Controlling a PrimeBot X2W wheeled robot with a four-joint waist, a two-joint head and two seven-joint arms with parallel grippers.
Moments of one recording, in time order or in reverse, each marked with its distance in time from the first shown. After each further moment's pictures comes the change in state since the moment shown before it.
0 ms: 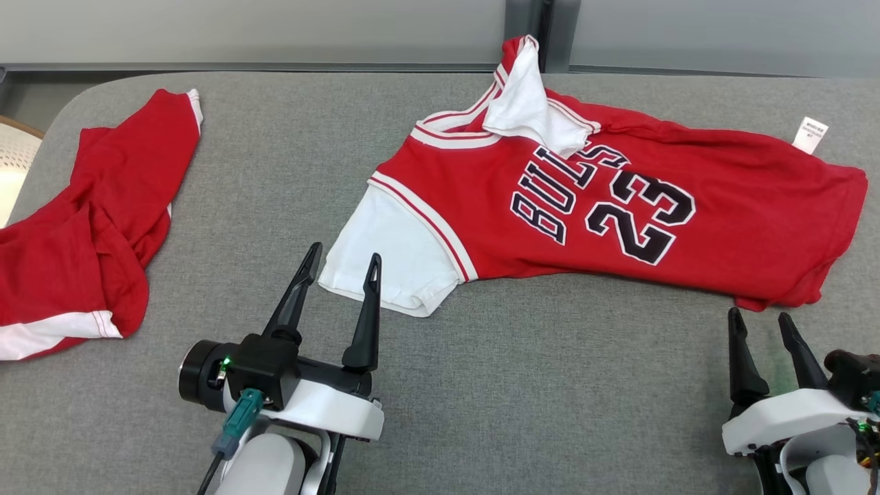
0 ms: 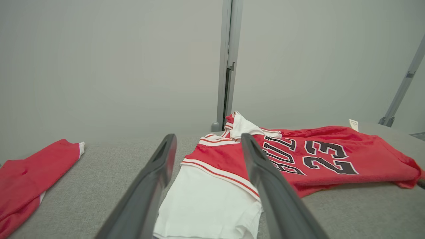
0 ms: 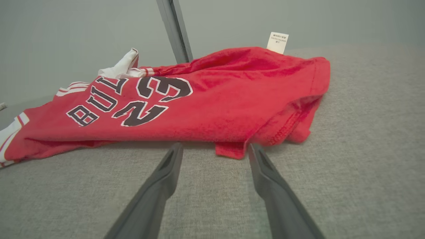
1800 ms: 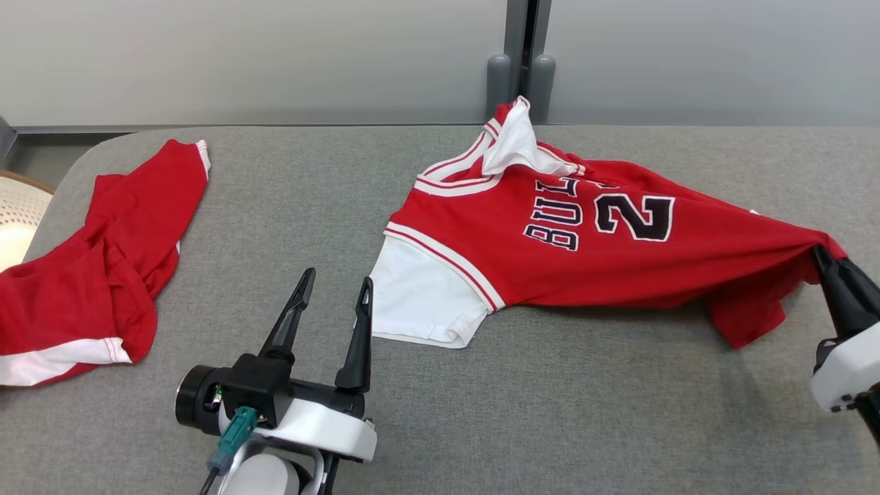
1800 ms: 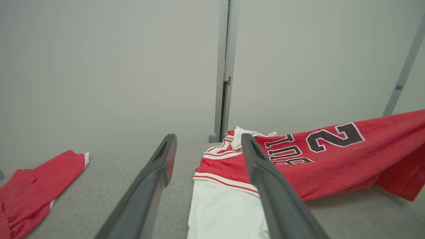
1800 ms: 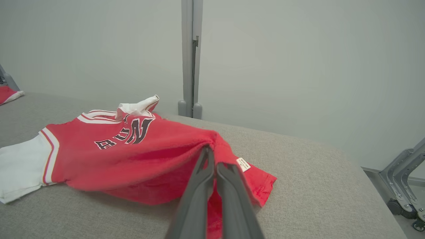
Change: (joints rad) left arm 0.049 0.000 0.019 0.015 -0.010 -0.009 0.000; right arm 0.034 -0.251 0.004 -0.420 0.004 0.000 0.401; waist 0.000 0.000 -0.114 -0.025
